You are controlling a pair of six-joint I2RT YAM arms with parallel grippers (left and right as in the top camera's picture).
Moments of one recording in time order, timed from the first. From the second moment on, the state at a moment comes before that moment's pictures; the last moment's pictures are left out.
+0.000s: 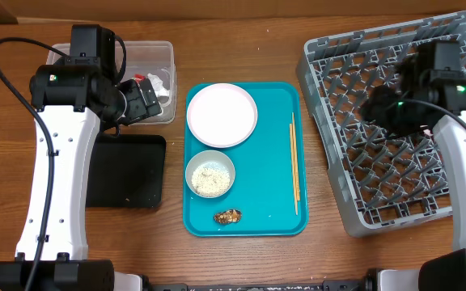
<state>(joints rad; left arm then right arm) -0.03 1.61 1.72 -1.33 -0.01 -0.41 -0.07 1.55 1.48 -1.15 -0.25 0.28</state>
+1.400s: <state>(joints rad) -0.03 1.61 1.72 -1.33 -0.01 -0.41 0.44 1.81 1.16 -0.87 -0.17 0.33</state>
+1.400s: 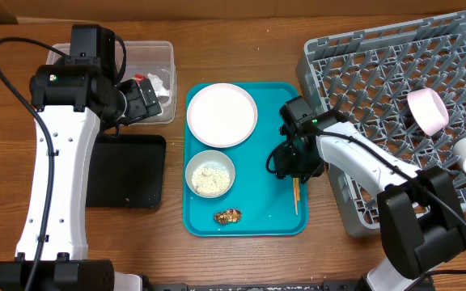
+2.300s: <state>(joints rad) -0.03 1.61 1.72 -1.33 -0.01 -0.41 0.49 1.81 1.09 -0.81 -0.28 0.32</state>
